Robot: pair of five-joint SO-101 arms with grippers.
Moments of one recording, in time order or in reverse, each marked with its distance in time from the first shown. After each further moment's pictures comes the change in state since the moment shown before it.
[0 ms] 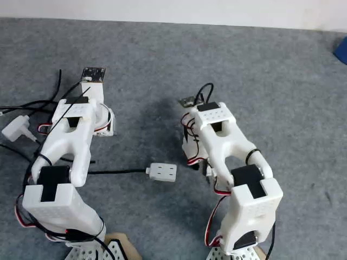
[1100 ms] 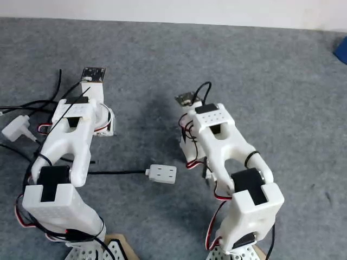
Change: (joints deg) left arm 0.0 0.0 0.0 0.0 0.0; right arm -1.9 -5.2 3.6 -1.9 0.1
